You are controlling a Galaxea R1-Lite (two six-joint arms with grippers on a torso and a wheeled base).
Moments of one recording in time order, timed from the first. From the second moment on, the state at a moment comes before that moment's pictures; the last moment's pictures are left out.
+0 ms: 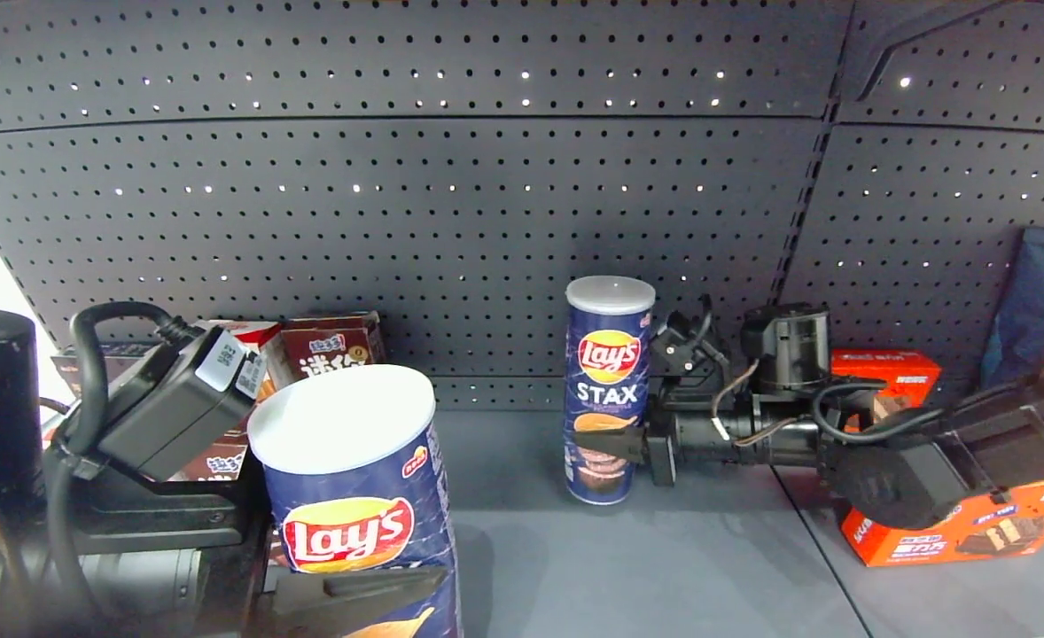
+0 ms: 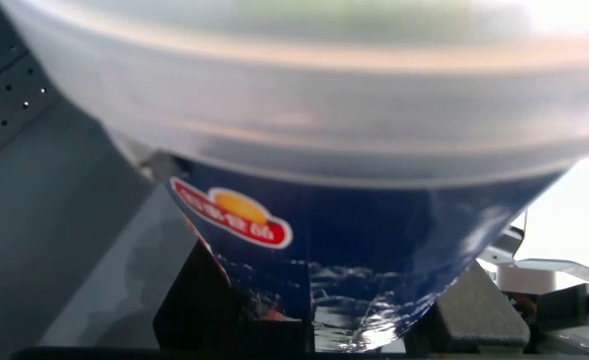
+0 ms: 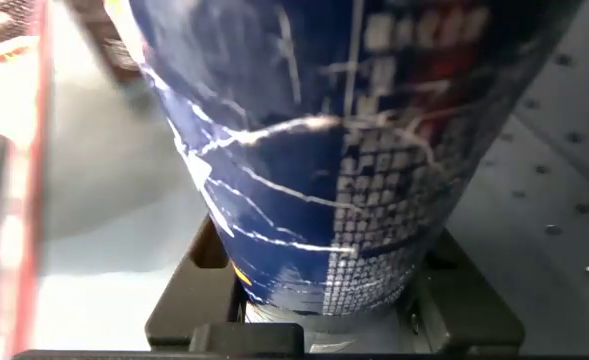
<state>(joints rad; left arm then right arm) -0.52 1.25 -0.64 -0.23 -0.65 0.11 0.53 1.93 -0.94 -0.68 0.65 -0.14</state>
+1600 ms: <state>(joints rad) -0.50 1.26 -0.64 -0.23 -0.64 0.11 0.62 1.81 -0.46 -1.06 0.62 -0.08</state>
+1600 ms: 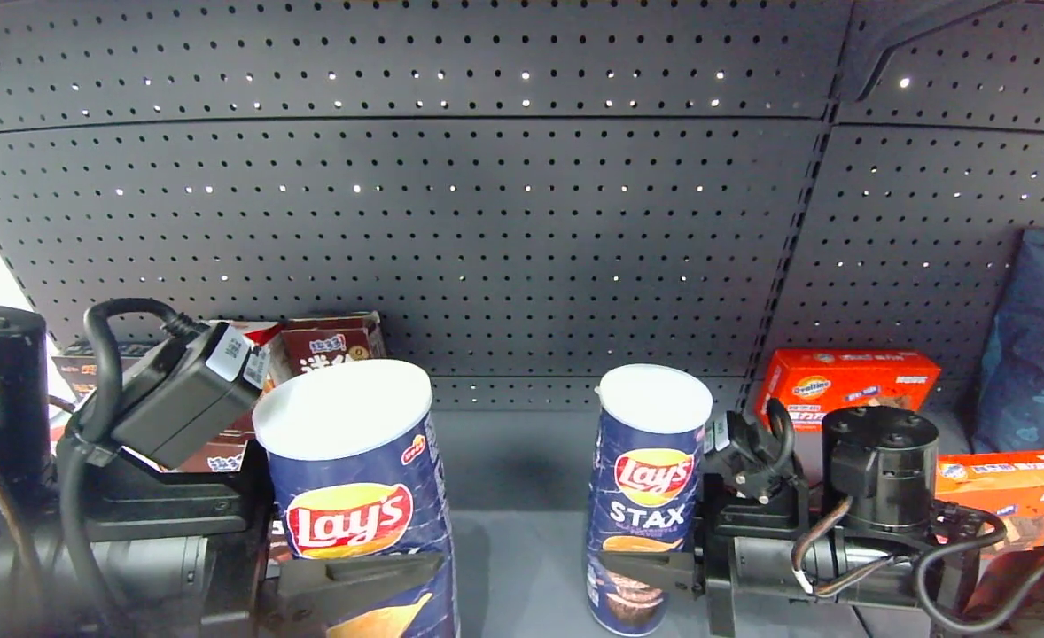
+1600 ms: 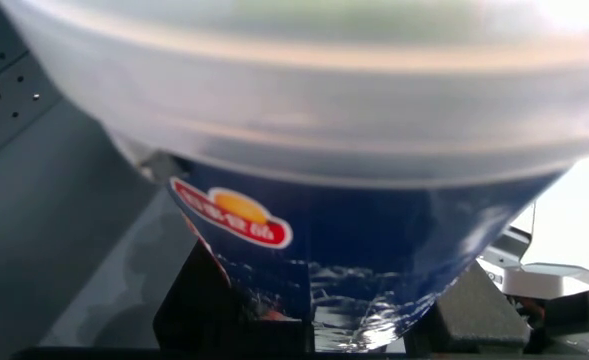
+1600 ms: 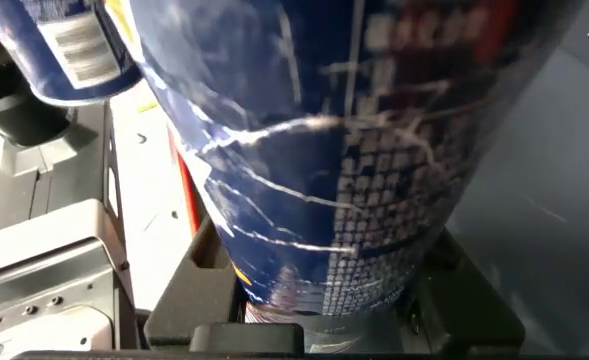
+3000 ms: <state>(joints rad) -0.50 1.26 -0.64 -0.23 -0.64 0.11 0.46 1.19 -0.16 -1.02 0.37 -0.08</state>
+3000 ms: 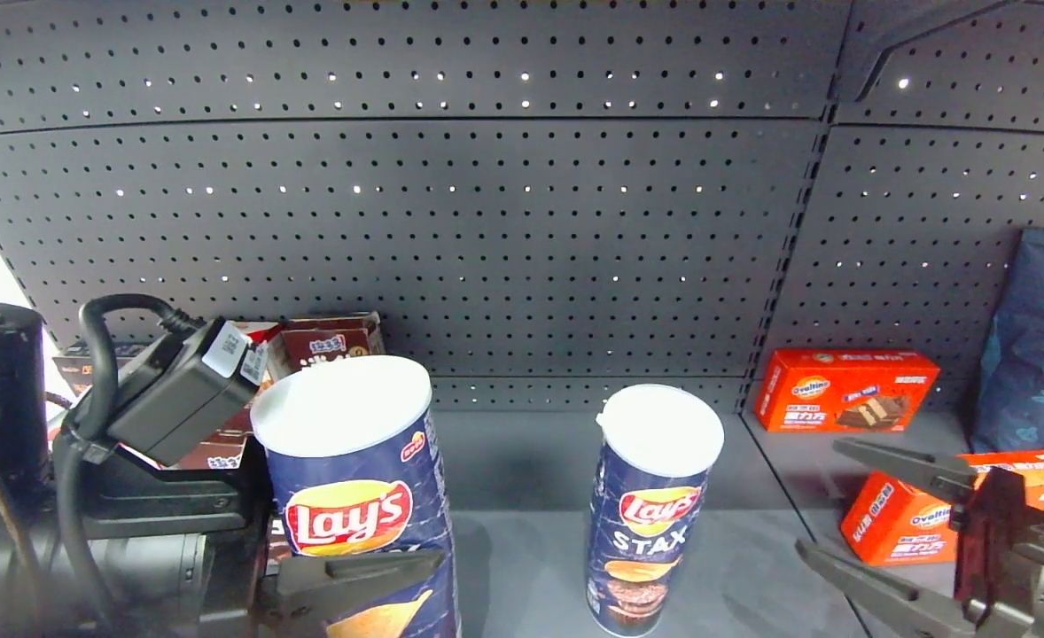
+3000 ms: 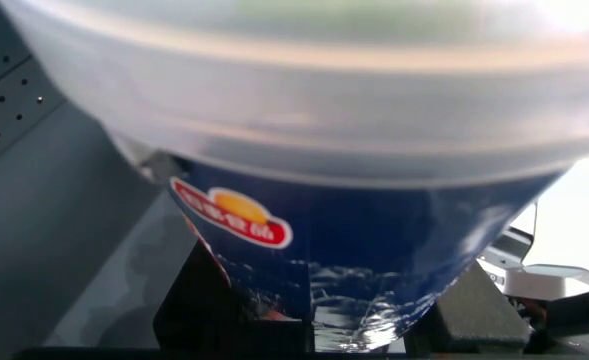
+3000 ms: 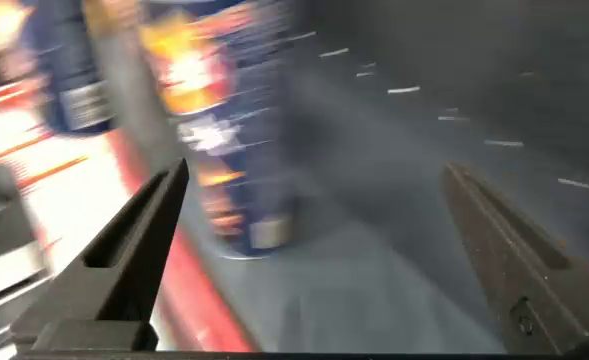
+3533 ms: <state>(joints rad) -0.46 1.26 -0.65 -0.23 -0.64 0.11 0.17 0.86 -0.01 -0.91 0.33 -0.06</state>
